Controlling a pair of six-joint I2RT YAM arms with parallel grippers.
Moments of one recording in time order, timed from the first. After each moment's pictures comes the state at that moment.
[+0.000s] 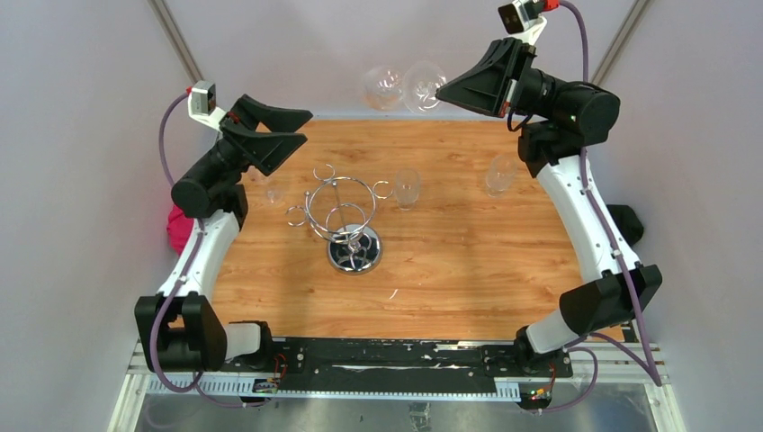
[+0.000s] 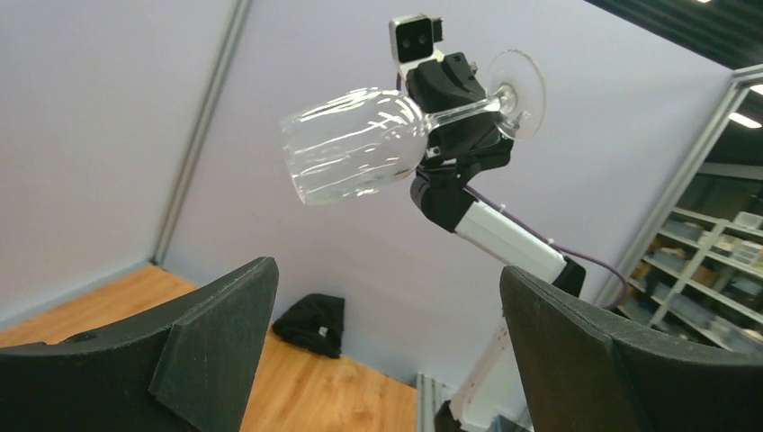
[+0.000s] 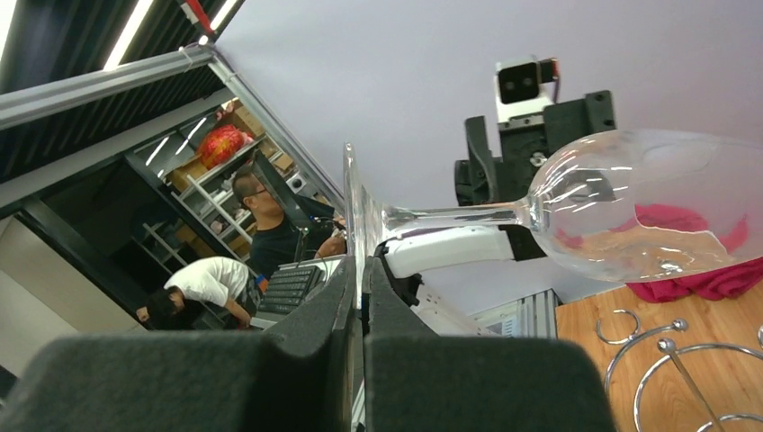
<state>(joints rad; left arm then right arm) 0.05 1.22 0.99 1.34 0.92 -1.46 0.27 1.51 1.69 0.90 -1.10 1.74</state>
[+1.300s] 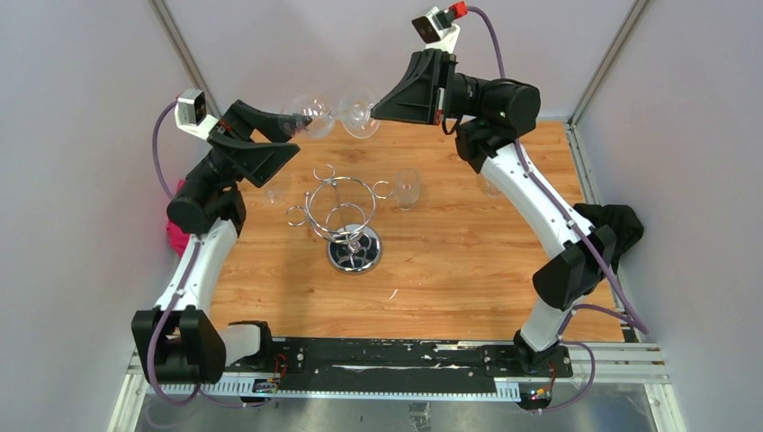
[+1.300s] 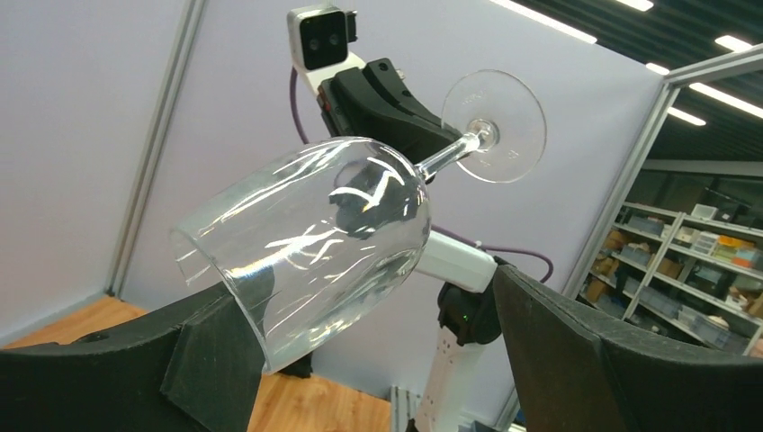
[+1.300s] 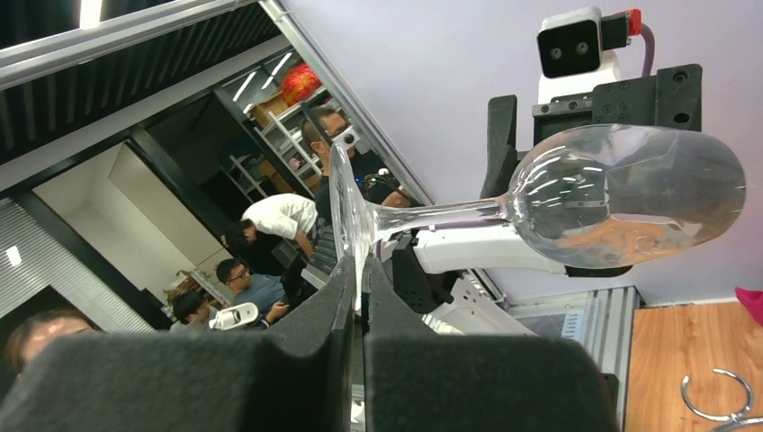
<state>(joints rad) 0.02 1.21 0.96 1.49 0.89 -1.60 0.56 1.71 1.84 0.92 -1.08 1.69</state>
